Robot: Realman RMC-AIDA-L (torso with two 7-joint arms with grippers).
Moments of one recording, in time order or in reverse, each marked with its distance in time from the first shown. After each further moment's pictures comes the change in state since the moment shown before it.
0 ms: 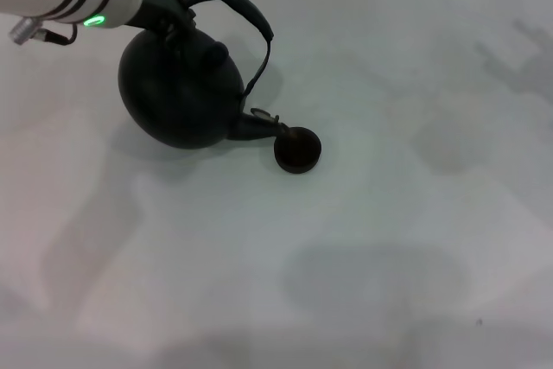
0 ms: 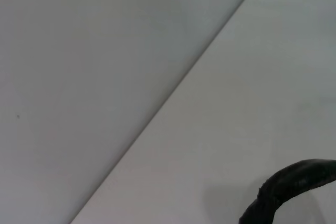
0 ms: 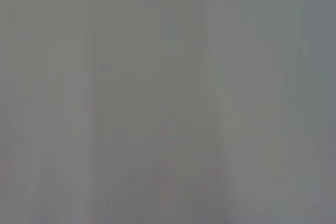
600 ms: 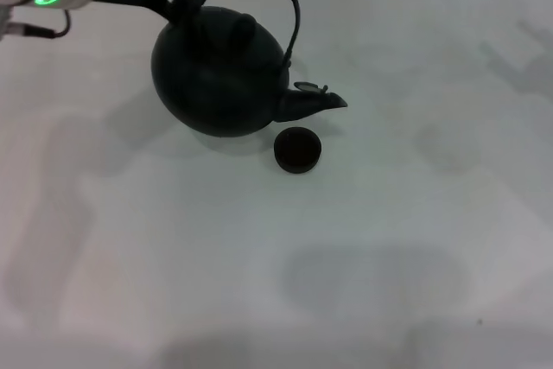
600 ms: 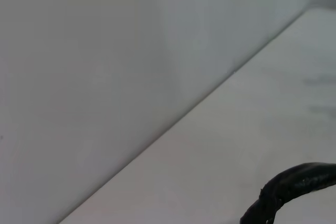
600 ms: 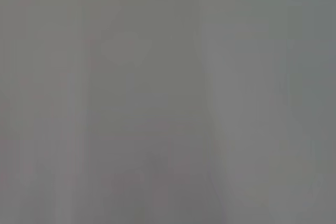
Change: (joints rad) left arm 0.097 0.003 -0.256 0.008 -0.401 0.068 0.179; right arm -0.005 -0.002 0.006 0.000 0.000 -0.006 0.004
